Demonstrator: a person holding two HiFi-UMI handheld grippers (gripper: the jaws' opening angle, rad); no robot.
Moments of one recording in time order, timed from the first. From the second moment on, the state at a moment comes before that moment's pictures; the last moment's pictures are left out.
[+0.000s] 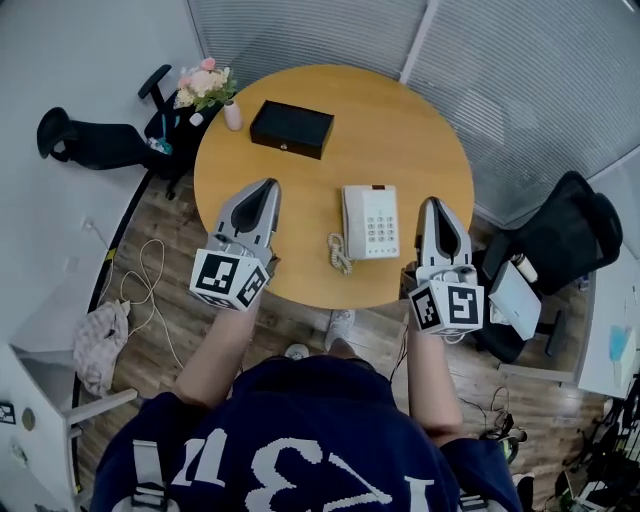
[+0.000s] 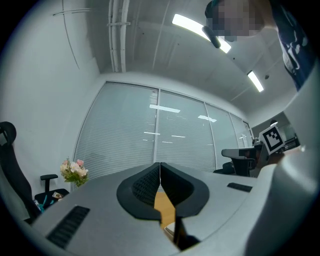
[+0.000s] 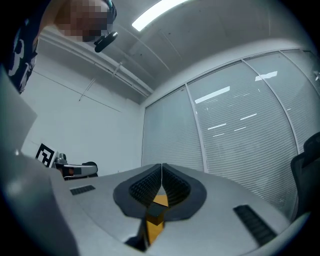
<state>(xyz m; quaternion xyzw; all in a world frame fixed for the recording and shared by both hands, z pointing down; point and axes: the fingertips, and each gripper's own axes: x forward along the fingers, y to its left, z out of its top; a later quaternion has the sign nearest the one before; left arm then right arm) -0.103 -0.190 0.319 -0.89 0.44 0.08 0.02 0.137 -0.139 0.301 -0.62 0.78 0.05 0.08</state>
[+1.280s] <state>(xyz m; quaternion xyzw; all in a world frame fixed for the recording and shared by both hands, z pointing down) -0.040 -0.330 0.350 -0.88 0.47 0.07 -0.01 0.206 -0.297 0.325 -0.60 0.80 0.02 0.06</state>
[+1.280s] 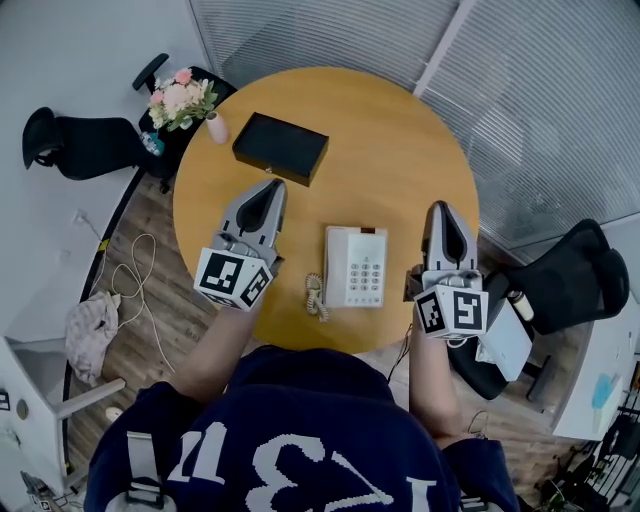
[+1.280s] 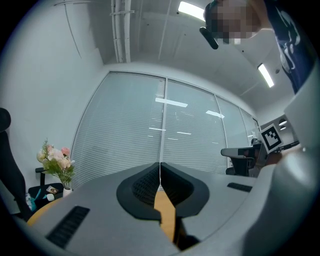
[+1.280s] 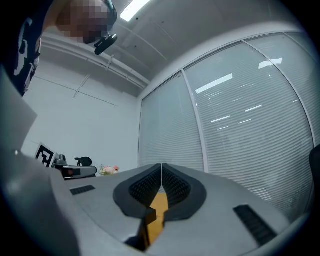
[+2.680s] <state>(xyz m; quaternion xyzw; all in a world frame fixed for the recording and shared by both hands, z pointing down) 0.043 -0.262 0.644 -0.82 0.25 -0.06 -0.51 0.210 -0.256 0.658 -0.43 0.81 -0.38 -0.14</state>
